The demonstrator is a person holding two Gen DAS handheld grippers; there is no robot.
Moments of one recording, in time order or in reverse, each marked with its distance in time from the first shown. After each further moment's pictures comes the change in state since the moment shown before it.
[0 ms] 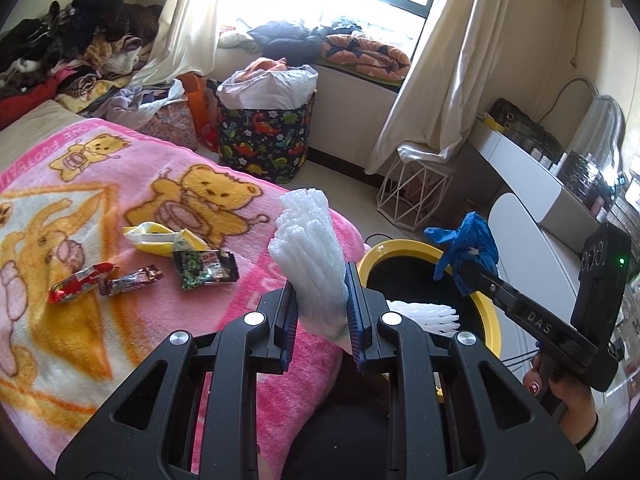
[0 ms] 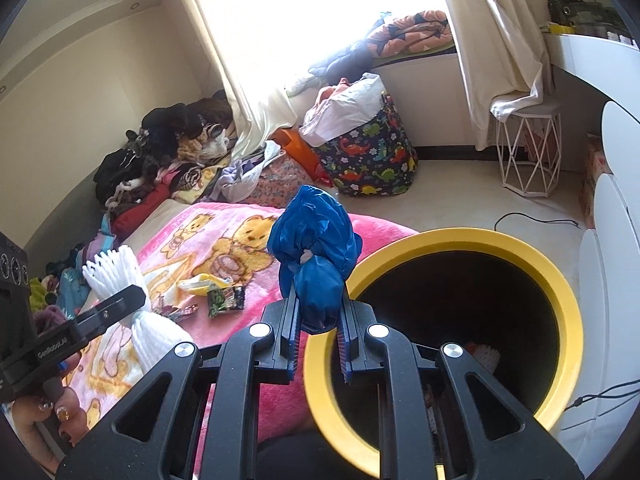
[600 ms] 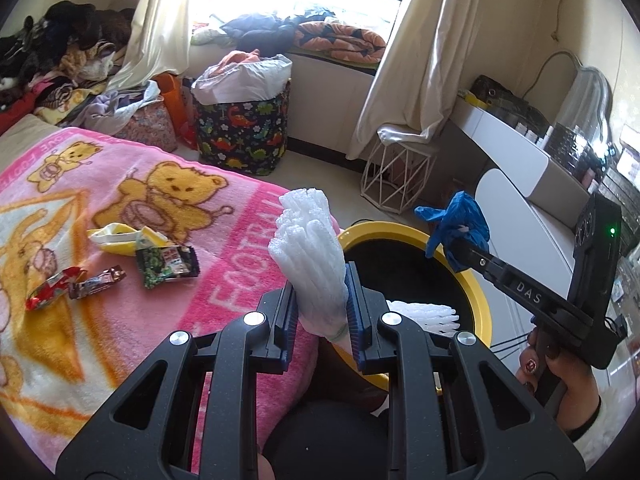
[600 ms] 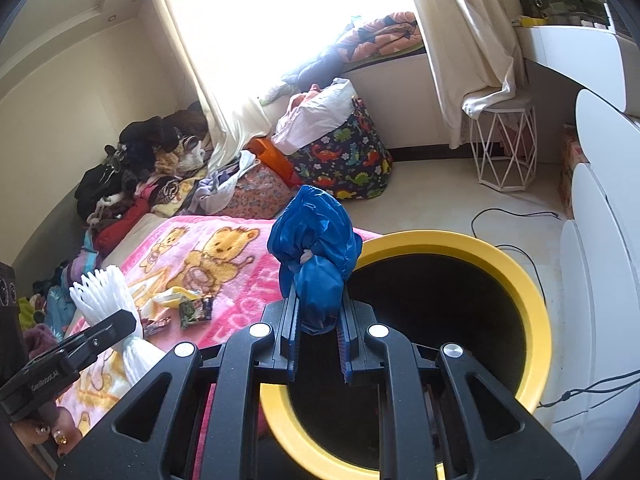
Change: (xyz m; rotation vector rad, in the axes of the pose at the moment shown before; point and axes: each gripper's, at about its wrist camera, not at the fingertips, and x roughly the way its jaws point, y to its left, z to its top) left arm 0.020 -0.035 -0.009 0.074 0.041 -0.038; right arm -0.007 -0.036 0.001 0.057 -0.024 -0.072
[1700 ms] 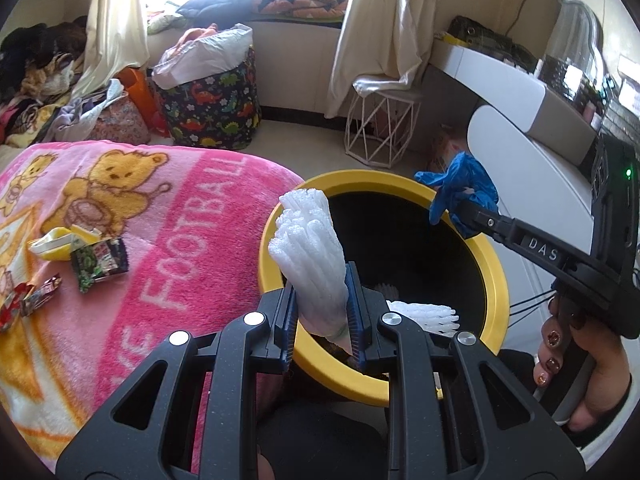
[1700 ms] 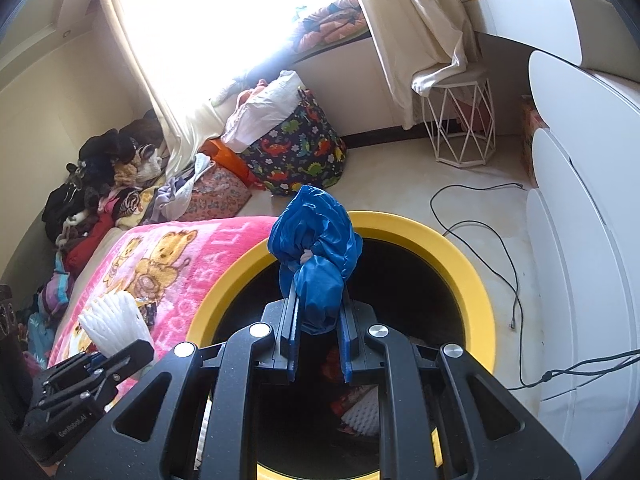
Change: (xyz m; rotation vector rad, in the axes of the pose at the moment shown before) left arm 0.078 -0.054 -0.021 0.152 0.133 -0.004; right arm 0.011 -0.065 -0.014 0.107 0.026 -0.117
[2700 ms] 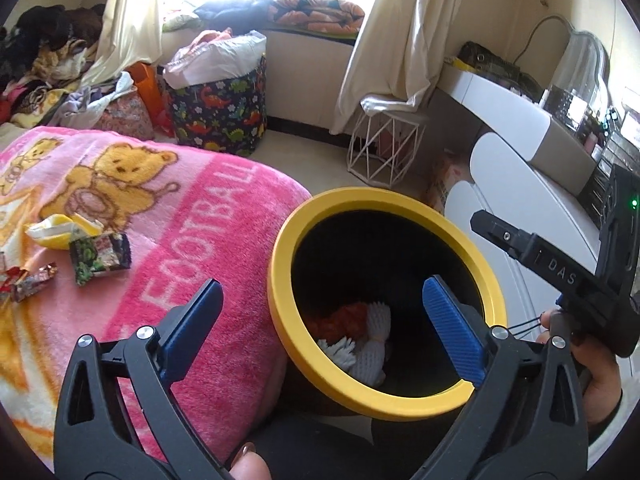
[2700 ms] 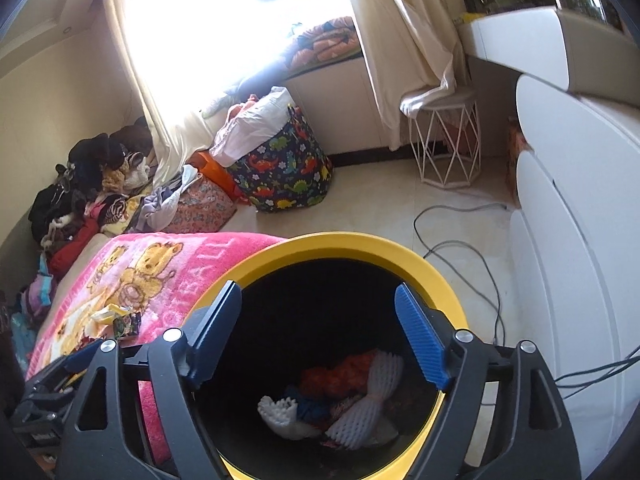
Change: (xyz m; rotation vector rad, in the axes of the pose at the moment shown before) left arm -0.009 0.021 0.000 -0.090 -0.080 -0.017; right arm -0.008 0.008 0.001 -0.045 -0.078 -0.064
